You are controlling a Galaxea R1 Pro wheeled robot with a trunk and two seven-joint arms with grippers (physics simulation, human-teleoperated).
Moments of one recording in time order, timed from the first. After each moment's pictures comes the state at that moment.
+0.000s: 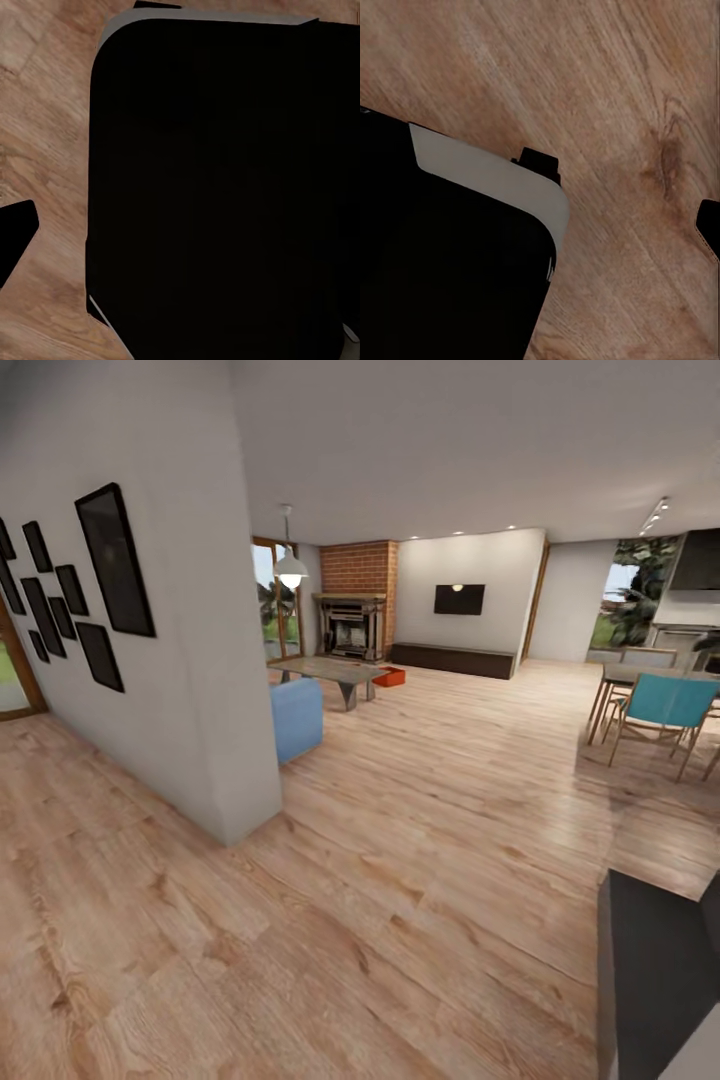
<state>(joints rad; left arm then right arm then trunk) 0.00 -0.01 0.01 -0.04 0.10 0.00 0.01 -0.17 -0.03 0.45 0.03 -0.11 -0.12 0.06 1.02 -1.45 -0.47</state>
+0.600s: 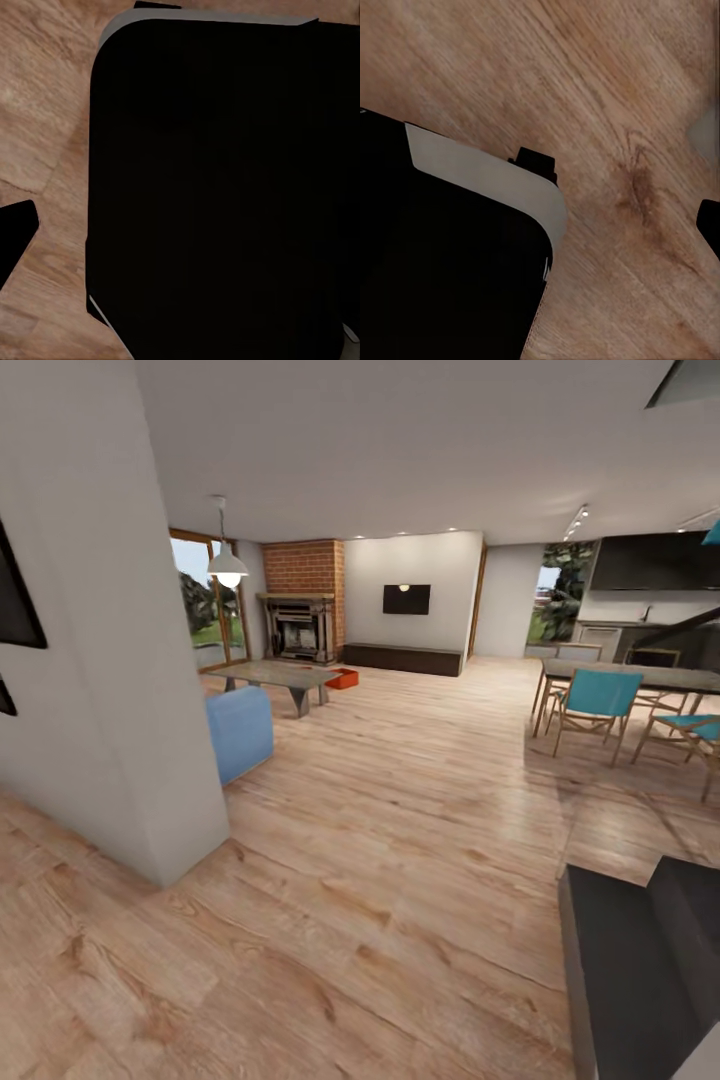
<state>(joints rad) 0.00 -0.01 0.01 -0.04 0.10 0.00 0.01 -0.17 -0.03 0.45 0.03 -0.11 -0.12 0.05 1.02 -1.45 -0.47</state>
